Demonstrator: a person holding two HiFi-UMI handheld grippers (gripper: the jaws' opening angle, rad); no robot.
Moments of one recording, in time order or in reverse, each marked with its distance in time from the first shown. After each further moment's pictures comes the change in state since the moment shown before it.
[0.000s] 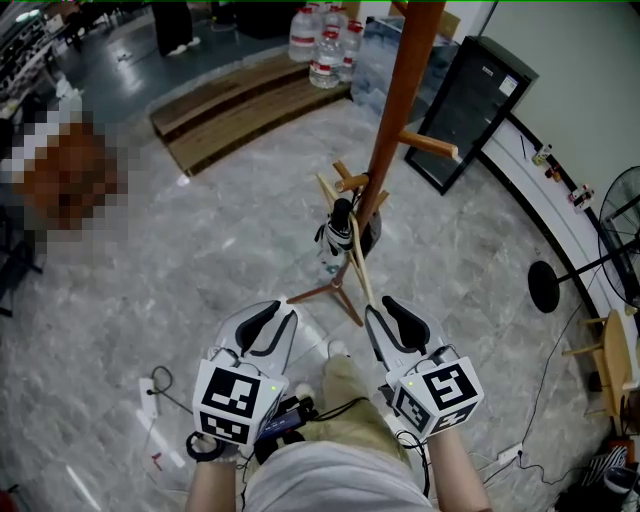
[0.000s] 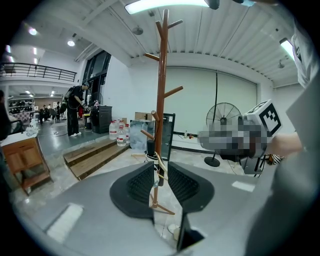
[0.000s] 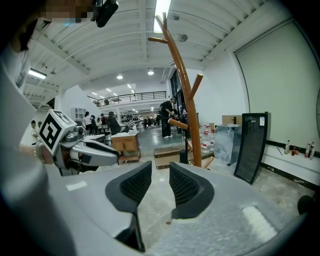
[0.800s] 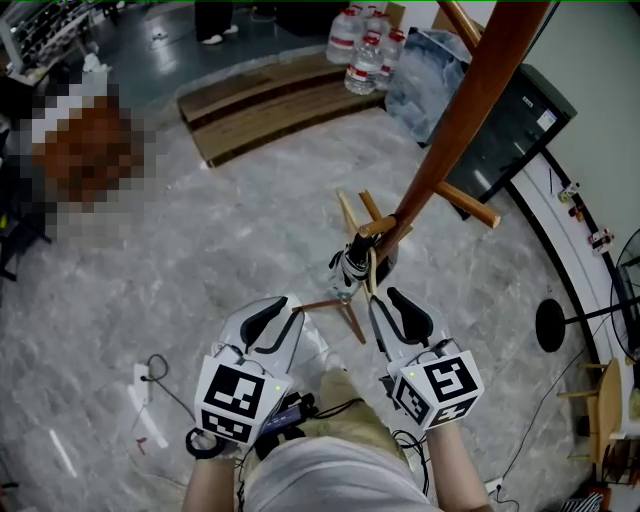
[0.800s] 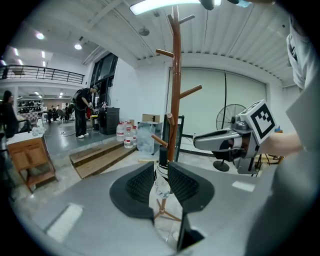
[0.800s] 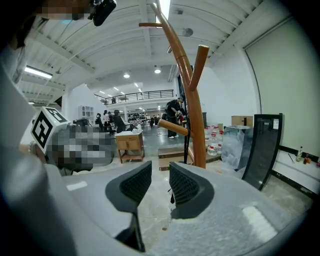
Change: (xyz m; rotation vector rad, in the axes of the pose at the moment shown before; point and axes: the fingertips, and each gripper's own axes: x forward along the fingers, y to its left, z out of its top) left arm 0.039 0.039 0.027 -0.021 -0.031 0.084; right arm 0.073 -0.037 0.031 -0.049 0.012 0.081
